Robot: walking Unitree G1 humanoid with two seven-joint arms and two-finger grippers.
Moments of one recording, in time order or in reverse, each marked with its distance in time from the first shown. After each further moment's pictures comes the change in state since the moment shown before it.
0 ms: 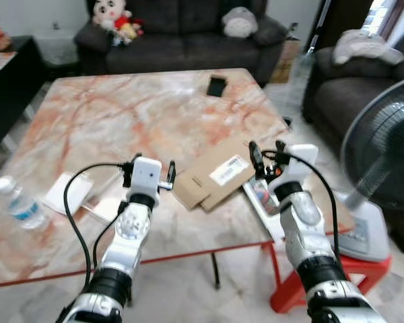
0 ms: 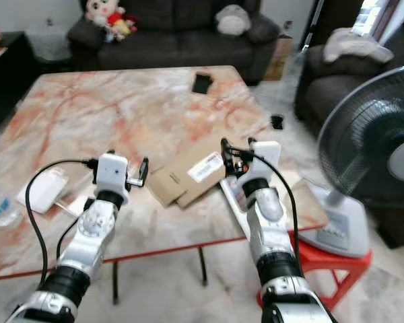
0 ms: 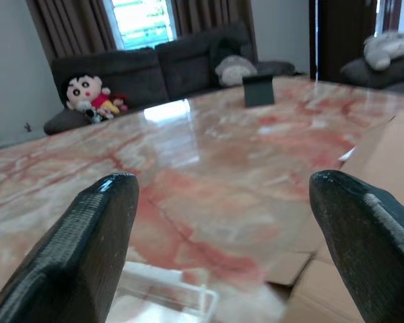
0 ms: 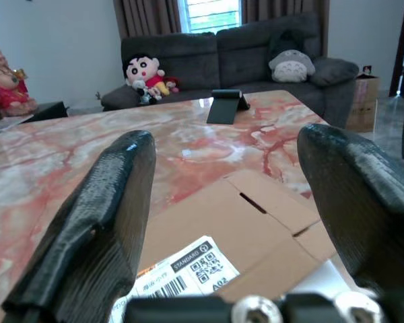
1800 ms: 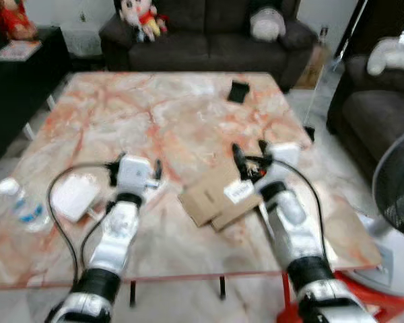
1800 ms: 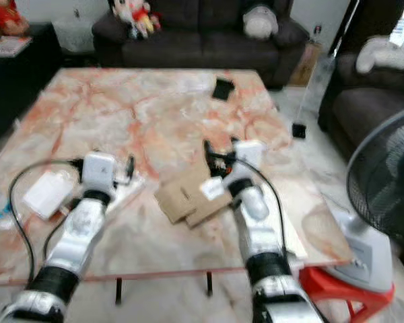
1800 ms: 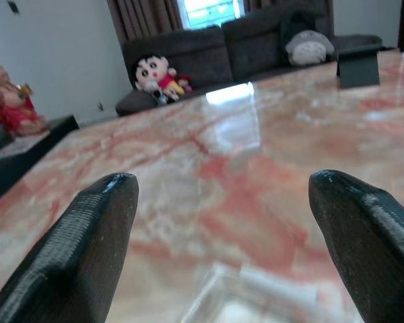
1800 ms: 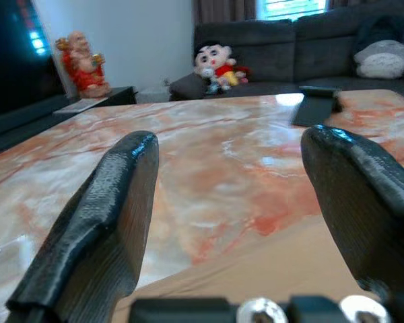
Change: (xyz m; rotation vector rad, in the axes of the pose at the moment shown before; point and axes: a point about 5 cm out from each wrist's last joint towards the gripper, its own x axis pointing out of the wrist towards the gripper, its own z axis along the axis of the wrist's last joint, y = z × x) left arm 0.000 0.019 0.000 0.027 0.010 0.077; right arm 0.003 0.018 -0.002 -0.028 0.008 0.091
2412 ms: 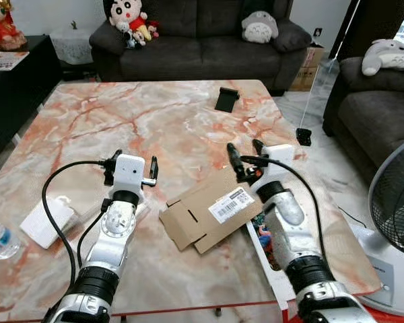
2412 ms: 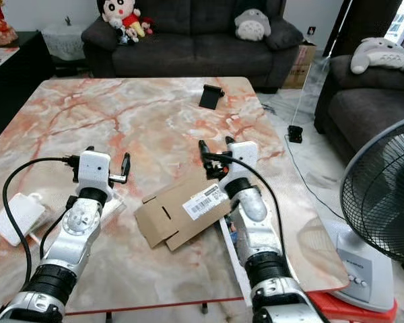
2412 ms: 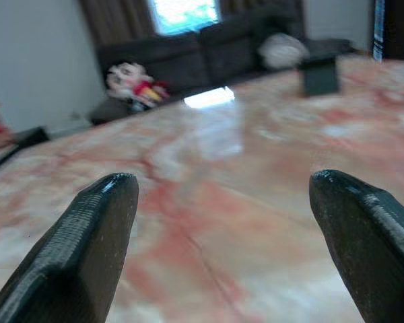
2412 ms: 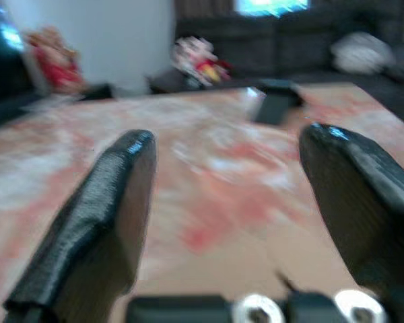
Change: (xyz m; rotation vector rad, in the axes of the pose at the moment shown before) left arm 0.000 -0.014 0.004 0.013 -0.007 -0.070; right arm -0.006 -0.014 -0.001 -0.010 0.014 -0.032
